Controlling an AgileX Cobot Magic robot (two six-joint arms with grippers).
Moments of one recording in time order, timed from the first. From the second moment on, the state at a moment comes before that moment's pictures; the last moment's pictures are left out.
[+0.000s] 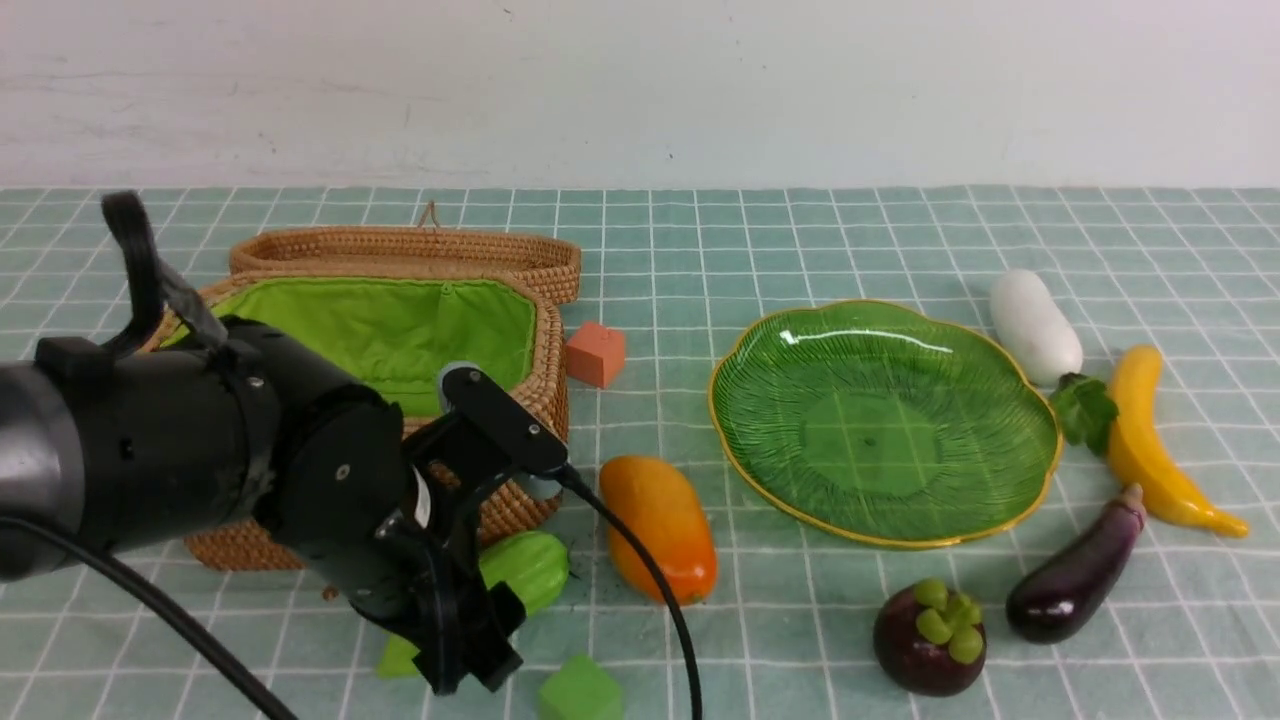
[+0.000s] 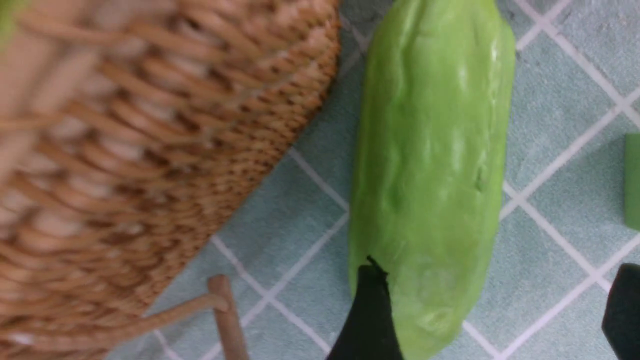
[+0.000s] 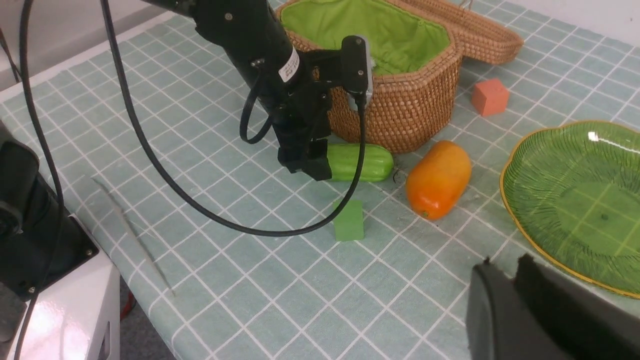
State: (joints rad) right arm 0.44 0.51 -1.03 0.43 1.08 -0.32; left arm -0.54 1.59 -0.95 0.13 0.60 0.15
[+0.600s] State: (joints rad) right arm 0.44 0.51 -1.03 0.43 1.10 -0.31; left arm -0.54 1.75 -0.95 0.19 0.49 0.12
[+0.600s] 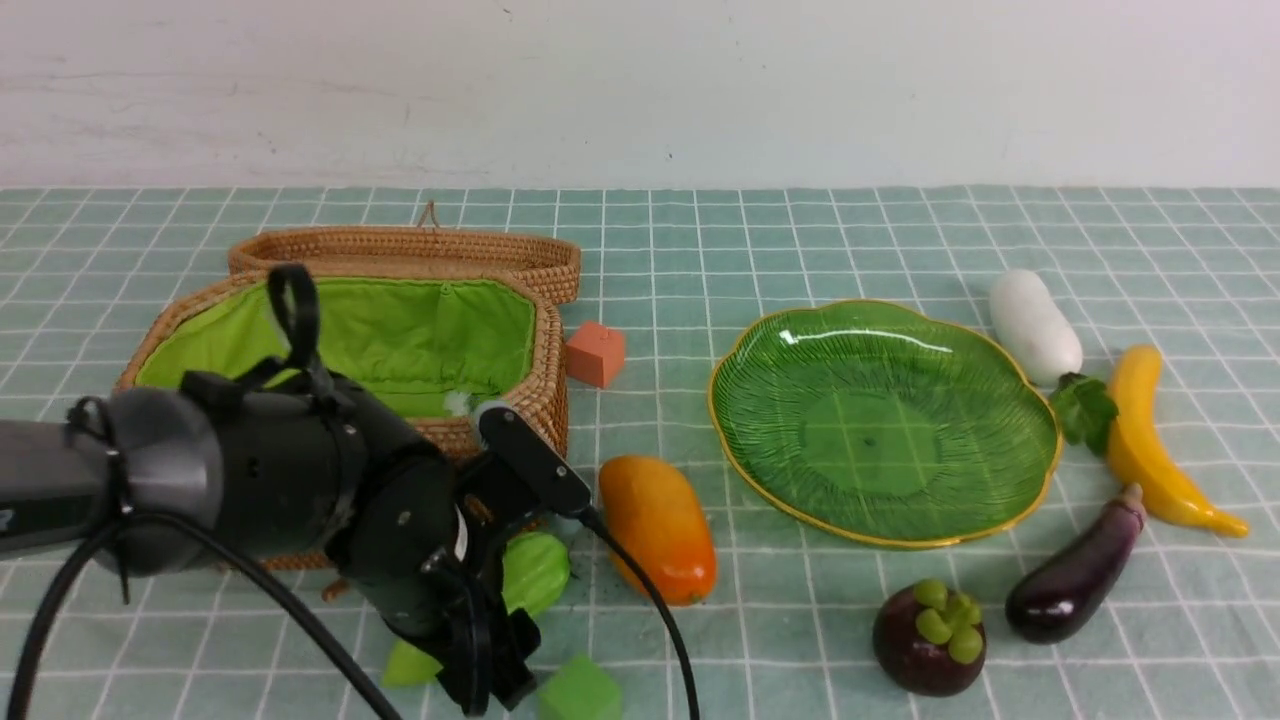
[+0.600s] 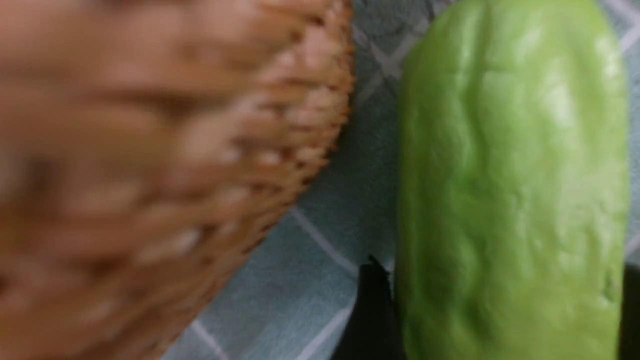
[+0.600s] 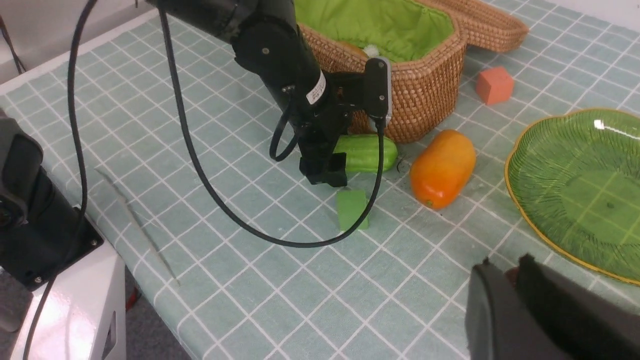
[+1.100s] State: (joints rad) right arm 0.44 0.51 -1.03 0.46 1.08 -0.31; left arm -0.63 1.50 -0.98 0.20 0.70 0.08
